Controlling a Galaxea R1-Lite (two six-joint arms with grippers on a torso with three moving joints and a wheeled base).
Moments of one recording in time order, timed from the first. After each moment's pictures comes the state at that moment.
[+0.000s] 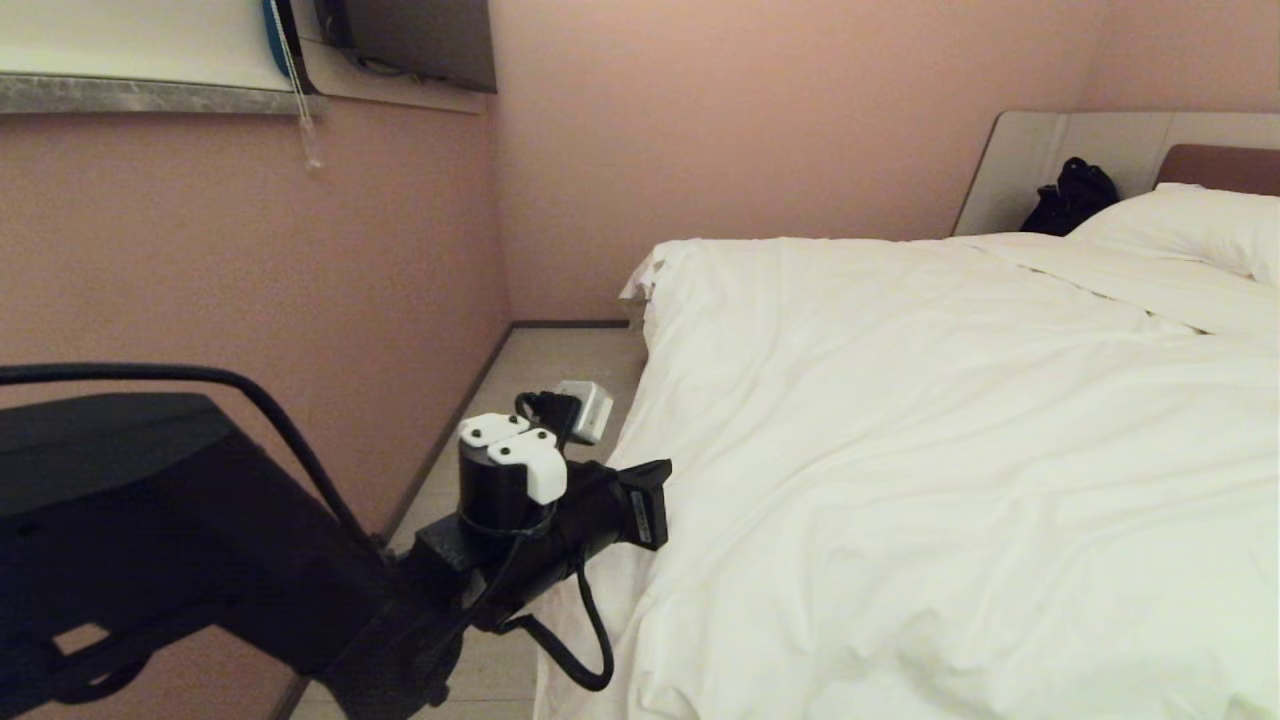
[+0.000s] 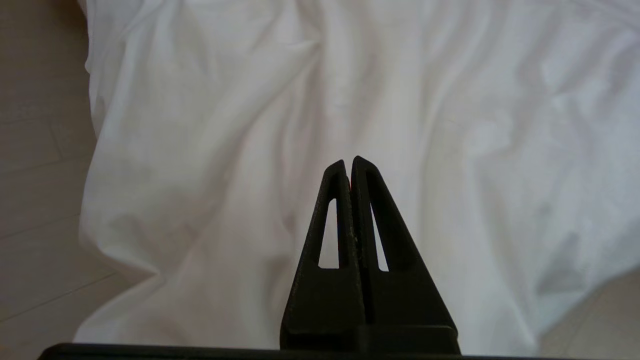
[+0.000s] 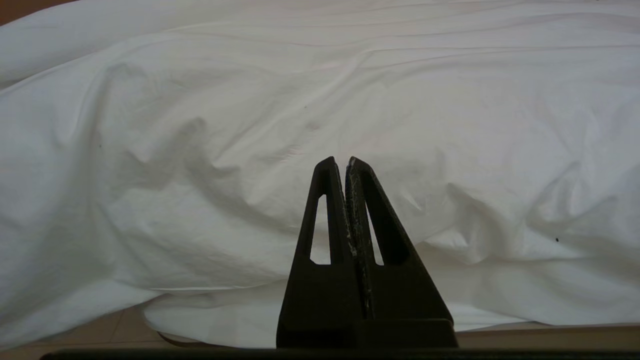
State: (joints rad) left arm -0.65 2.03 -0.74 -1.15 -0.04 -0.29; right arm -0.02 0.00 0.00 0.00 0.02 -0.03
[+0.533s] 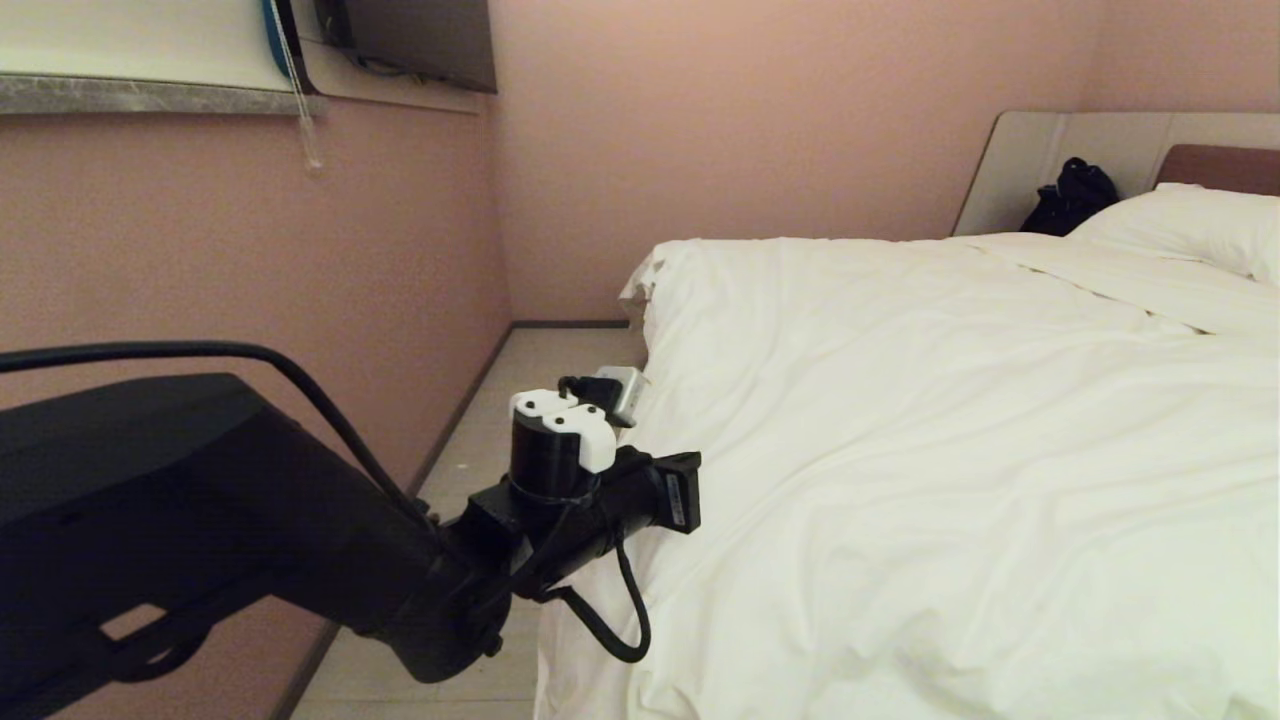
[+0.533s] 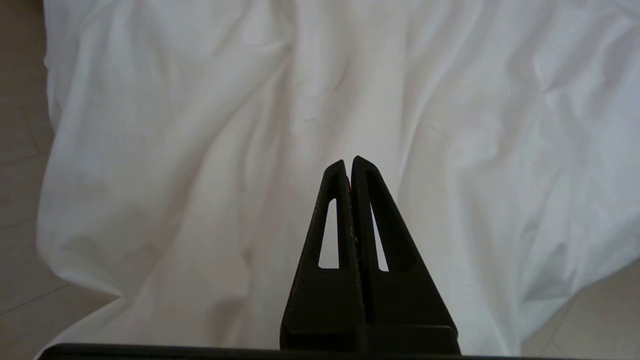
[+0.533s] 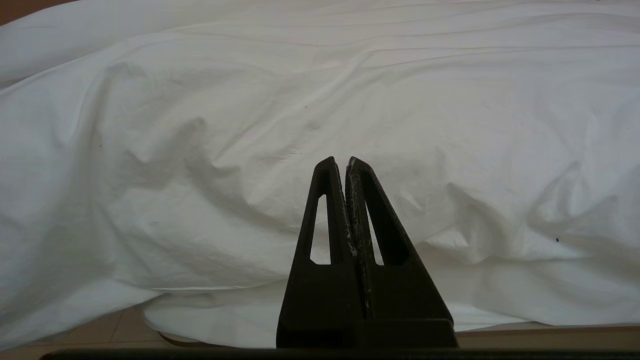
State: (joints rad) left arm -0.69 2.06 -0.89 -0.99 -0.05 -0.31; right arm -0.02 0.00 0.00 0.00 0.02 -0.03
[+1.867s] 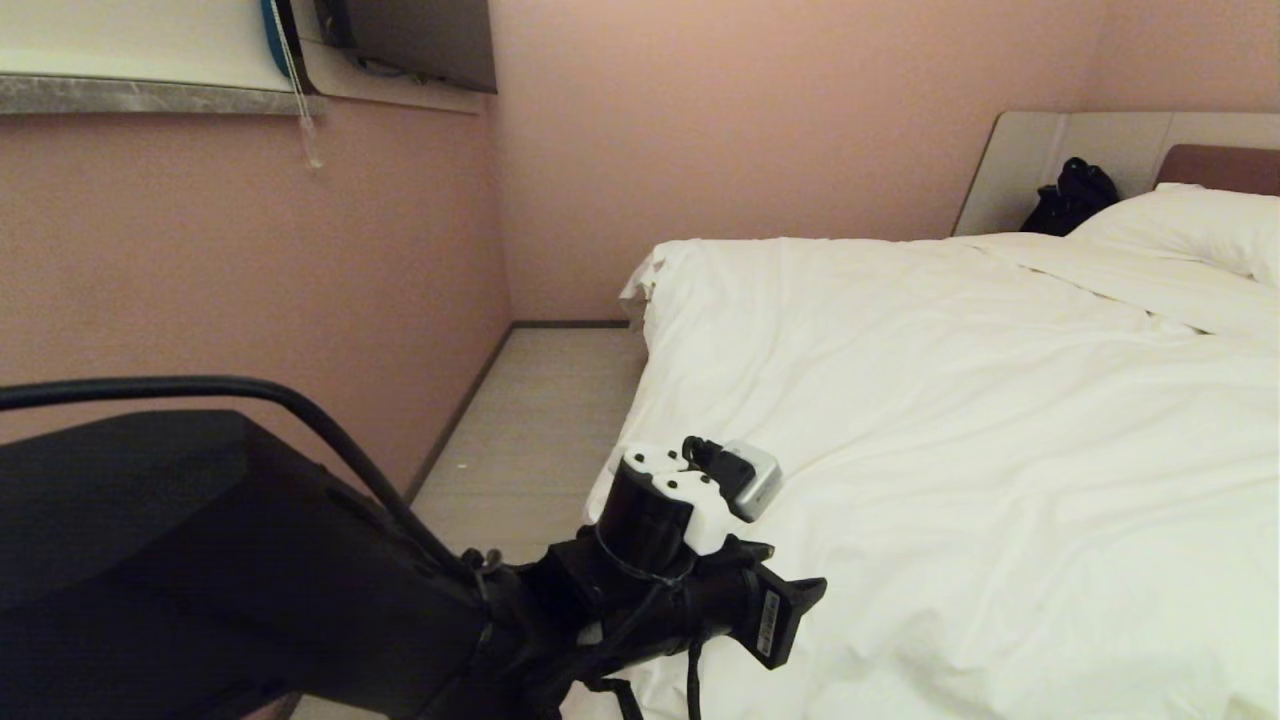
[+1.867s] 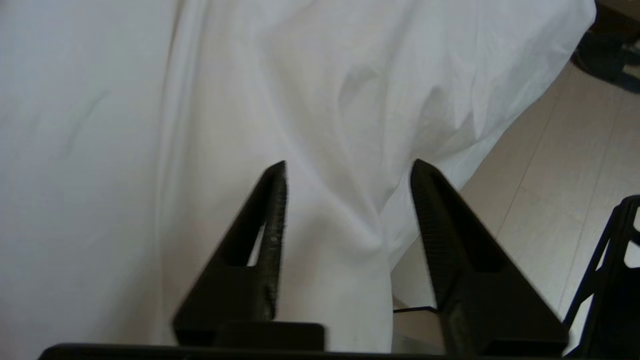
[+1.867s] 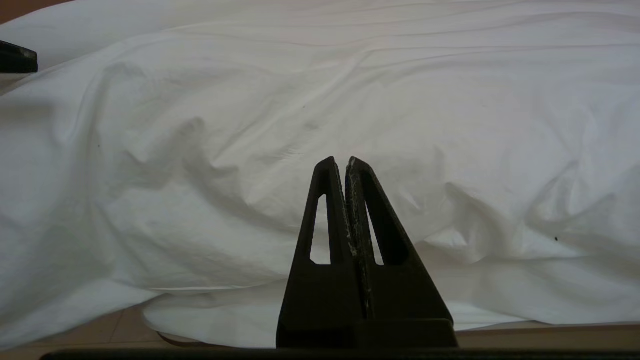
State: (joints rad) left arm -0.89 2.05 -0.93 -0.75 -0.13 -0.14; right arm -0.02 0.00 0.00 0.00 0.02 -0.03
